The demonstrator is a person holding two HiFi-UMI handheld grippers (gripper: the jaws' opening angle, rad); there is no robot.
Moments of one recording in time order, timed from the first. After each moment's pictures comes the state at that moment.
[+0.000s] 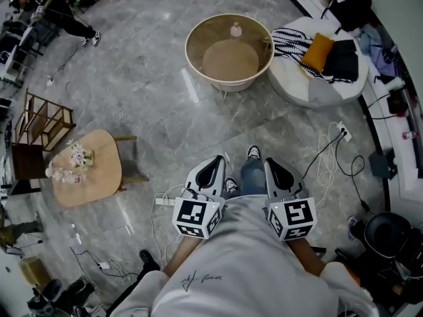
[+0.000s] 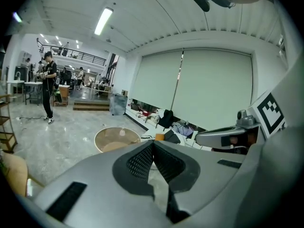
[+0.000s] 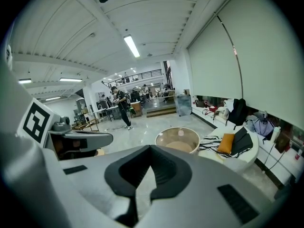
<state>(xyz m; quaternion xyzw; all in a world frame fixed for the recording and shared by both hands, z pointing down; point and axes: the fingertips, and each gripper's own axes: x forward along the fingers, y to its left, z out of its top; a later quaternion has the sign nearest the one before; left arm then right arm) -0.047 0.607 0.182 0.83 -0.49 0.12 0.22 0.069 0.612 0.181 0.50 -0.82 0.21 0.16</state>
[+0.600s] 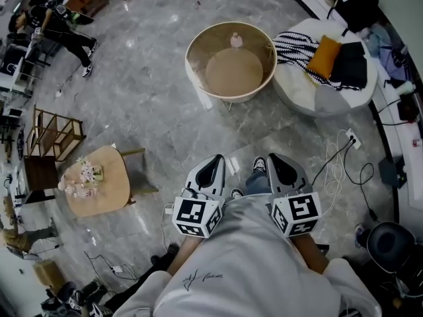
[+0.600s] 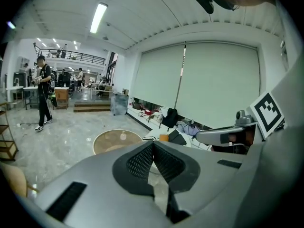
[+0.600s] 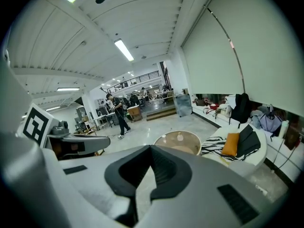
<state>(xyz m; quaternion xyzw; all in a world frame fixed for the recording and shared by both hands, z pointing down) -0.008 0.498 0.179 0.82 -0.50 0.15 0.21 0.116 0.496 0.182 0.50 -0.82 0.24 0.13</state>
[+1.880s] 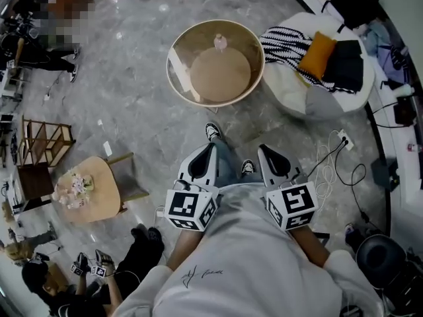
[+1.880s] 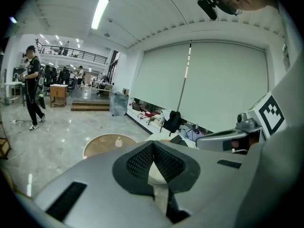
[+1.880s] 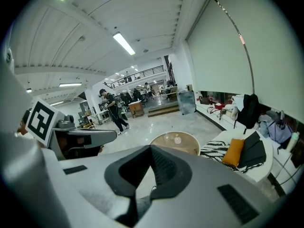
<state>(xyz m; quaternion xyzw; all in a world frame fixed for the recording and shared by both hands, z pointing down) 0.040 0.369 0.194 0.82 -0.51 0.13 0.22 0.151 0.377 0.202 0.46 -0.84 0.24 0.16</state>
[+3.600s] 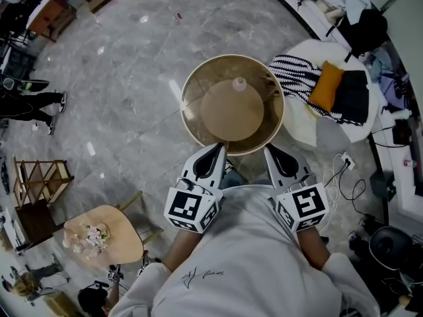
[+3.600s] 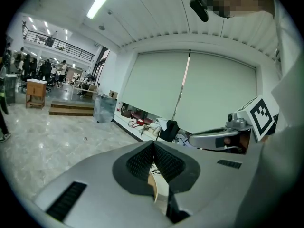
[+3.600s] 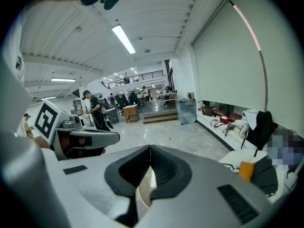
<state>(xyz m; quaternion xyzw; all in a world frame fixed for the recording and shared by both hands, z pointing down) -0.086 0.107 0.170 0.88 -0.41 0.10 0.22 0.014 0.120 0.168 0.50 -0.83 0.19 0.16</state>
